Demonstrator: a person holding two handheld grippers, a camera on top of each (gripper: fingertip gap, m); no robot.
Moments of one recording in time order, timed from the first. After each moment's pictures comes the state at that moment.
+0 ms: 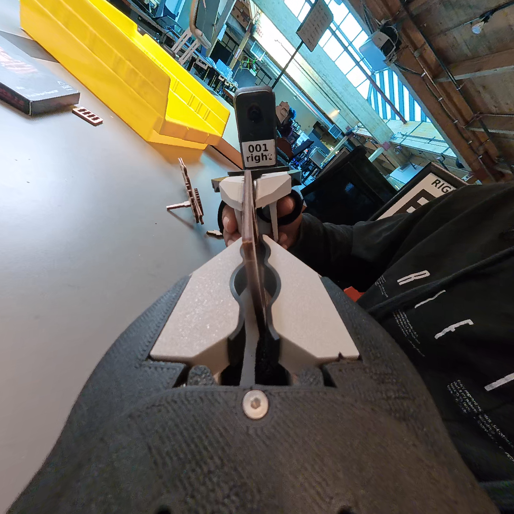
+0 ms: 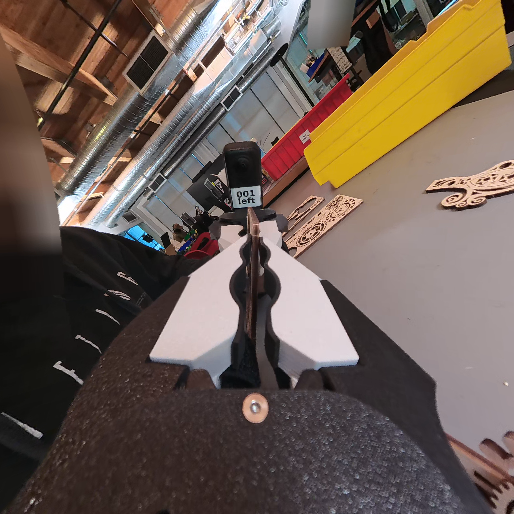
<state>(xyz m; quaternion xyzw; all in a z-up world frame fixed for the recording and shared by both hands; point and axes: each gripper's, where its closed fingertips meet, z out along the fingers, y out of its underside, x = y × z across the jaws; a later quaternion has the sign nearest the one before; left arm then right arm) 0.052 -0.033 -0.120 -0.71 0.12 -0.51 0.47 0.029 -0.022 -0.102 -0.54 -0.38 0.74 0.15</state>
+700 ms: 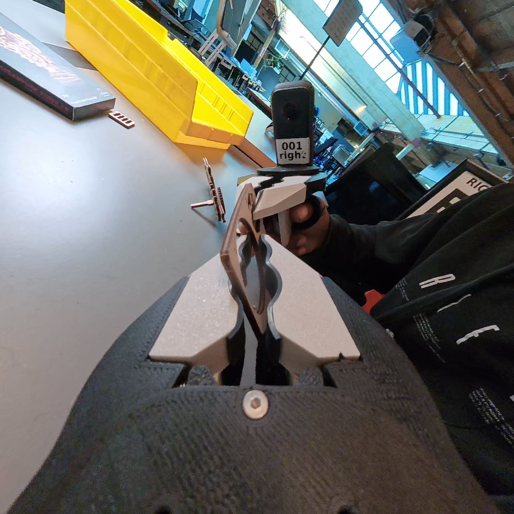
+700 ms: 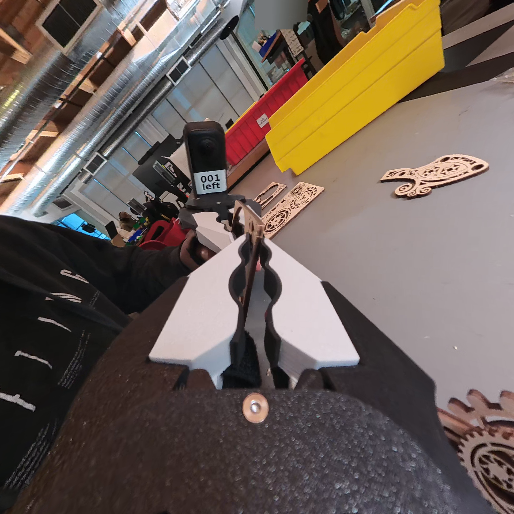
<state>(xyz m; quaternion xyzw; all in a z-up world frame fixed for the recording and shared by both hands) 0.041 -0.025 -0.129 -0.73 0.11 -0.48 0.48 0.024 -0.015 -0.121 -0.59 -0.41 0.67 0.20</state>
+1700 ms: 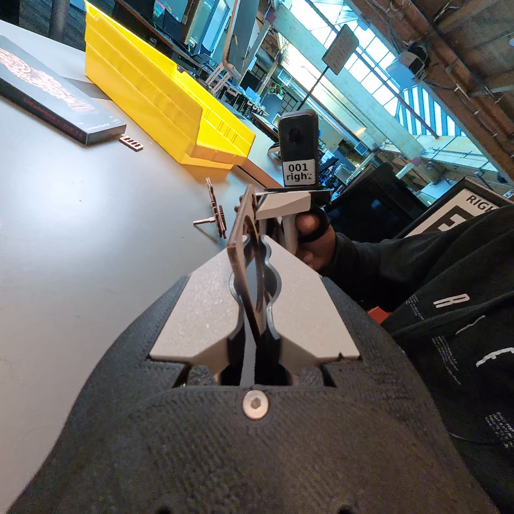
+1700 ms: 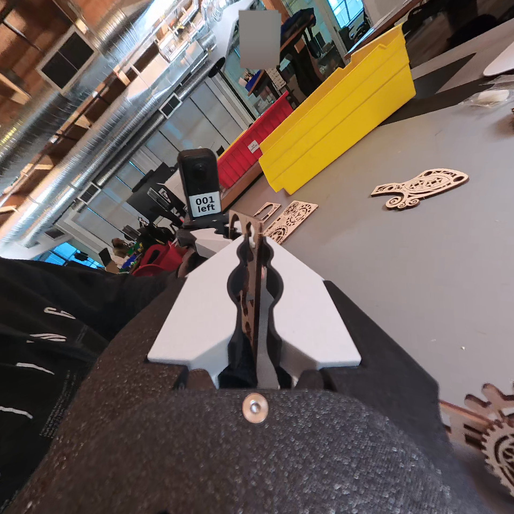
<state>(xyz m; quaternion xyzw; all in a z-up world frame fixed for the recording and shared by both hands) 0.039 -0.019 -0.118 -0.71 0.09 -0.47 0.51 0.022 -0.010 -0.109 -0.60 -0.36 0.67 0.22</state>
